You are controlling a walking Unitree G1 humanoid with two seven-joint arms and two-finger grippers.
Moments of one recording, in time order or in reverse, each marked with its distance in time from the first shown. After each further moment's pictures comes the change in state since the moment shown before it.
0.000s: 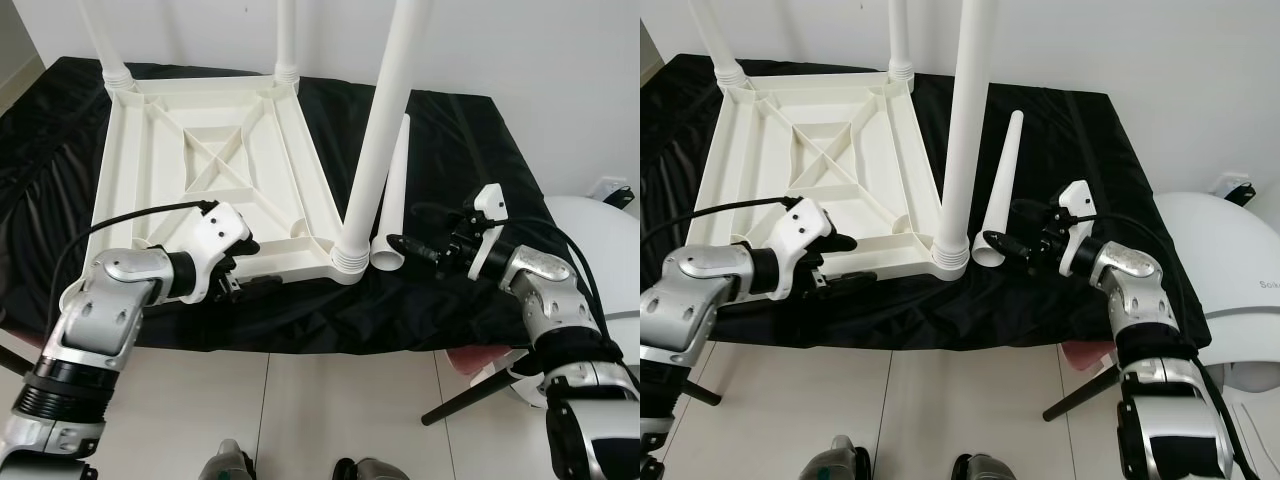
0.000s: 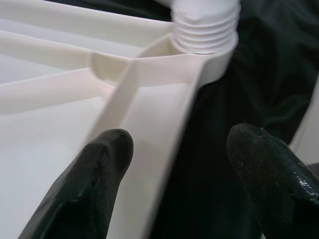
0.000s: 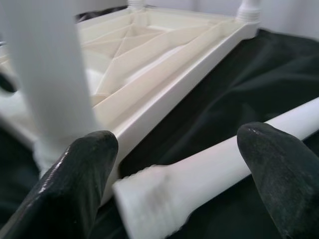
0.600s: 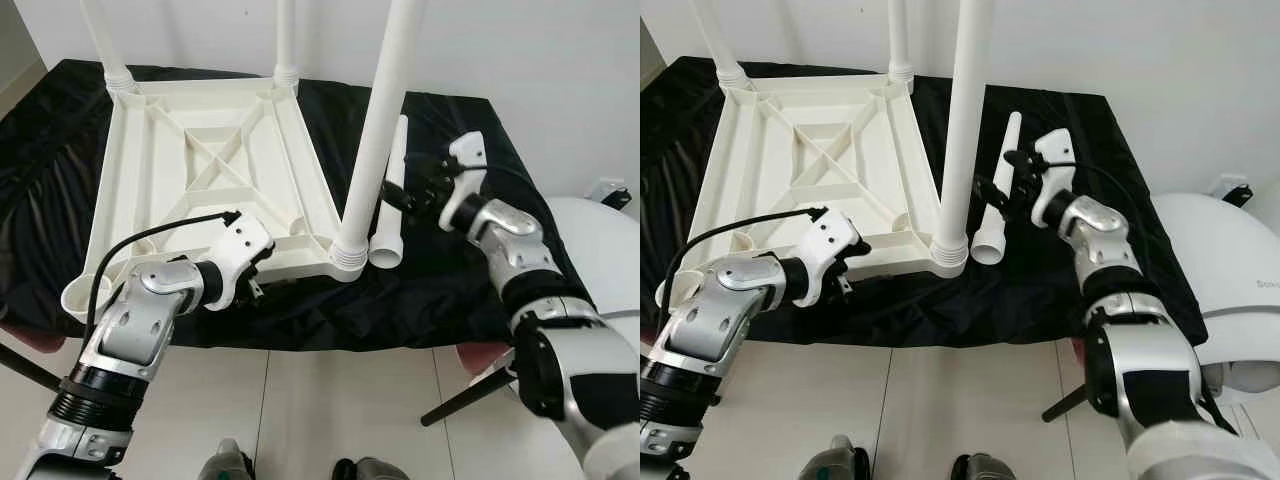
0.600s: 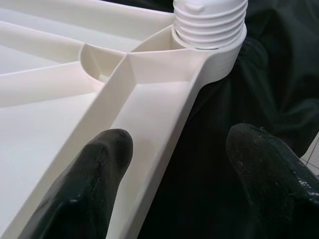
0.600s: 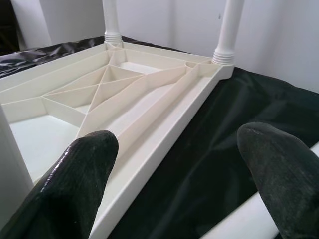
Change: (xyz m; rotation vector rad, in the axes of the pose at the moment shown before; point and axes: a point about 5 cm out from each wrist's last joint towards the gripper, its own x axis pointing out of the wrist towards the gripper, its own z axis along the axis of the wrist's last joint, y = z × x) left arm 0.017 -0.006 -0.001 -0.009 0.018 0.106; right arm 0.056 -0.008 0.036 -0.011 -0.074 -0.110
